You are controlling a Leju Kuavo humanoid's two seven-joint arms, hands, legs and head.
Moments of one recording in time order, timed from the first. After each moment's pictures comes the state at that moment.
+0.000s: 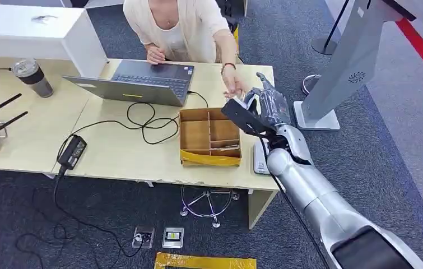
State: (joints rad) left arm -0.18 0.25 -1.52 -0.16 1.28 0.08 0.08; right arm -0.93 0.10 0.65 -0.43 0.79 -0.41 -0.24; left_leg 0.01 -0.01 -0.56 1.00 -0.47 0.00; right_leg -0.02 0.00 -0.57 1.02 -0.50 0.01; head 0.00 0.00
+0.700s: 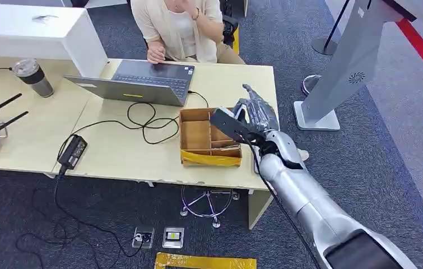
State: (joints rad) left arm -0.18 0.23 -1.52 -0.16 1.35 0.13 0.18; right arm -0.89 0.12 0.65 -0.42 0.84 -0.31 -0.23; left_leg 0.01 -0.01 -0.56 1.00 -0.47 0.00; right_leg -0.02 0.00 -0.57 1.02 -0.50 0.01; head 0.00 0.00
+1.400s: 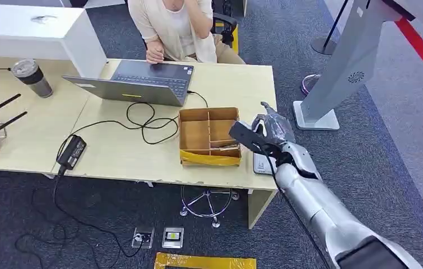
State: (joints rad) left arm -0.18 0.20 -1.52 -0.16 1.36 0.15 0.18; right arm -0.87 0.04 0.65 -0.37 0.84 -0.30 -0.23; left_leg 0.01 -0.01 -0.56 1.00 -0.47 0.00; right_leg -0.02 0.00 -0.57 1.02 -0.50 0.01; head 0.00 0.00
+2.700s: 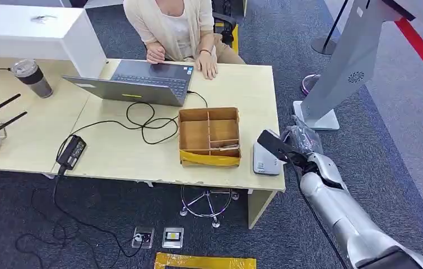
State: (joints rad) left arm -0.18 0.21 -1.52 -0.16 1.34 0.13 0.16; right arm -0.81 -0.08 0.60 -0.36 0.88 -0.28 -0.19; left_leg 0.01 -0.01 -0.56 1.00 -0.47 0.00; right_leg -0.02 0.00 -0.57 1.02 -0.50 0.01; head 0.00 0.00
